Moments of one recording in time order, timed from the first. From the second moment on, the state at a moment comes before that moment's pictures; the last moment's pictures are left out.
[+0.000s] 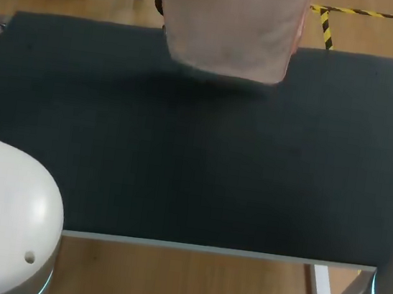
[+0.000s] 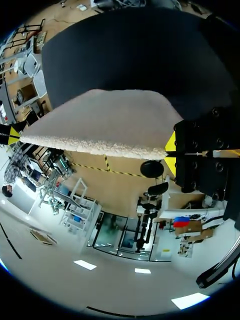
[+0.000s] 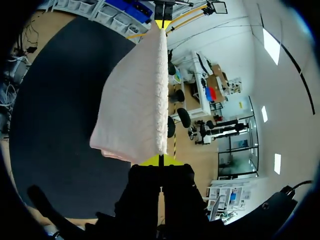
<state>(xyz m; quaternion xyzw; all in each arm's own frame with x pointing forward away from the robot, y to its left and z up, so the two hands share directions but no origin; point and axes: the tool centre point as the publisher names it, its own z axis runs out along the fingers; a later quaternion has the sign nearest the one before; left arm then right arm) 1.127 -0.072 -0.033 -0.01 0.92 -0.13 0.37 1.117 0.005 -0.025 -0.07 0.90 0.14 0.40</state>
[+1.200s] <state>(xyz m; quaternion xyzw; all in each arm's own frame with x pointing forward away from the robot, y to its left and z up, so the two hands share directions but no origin) 0.940 -0.072 -0.212 -0.05 0.99 -0.12 0.10 0.964 0.004 -0.222 -0.06 0.98 0.12 0.16</state>
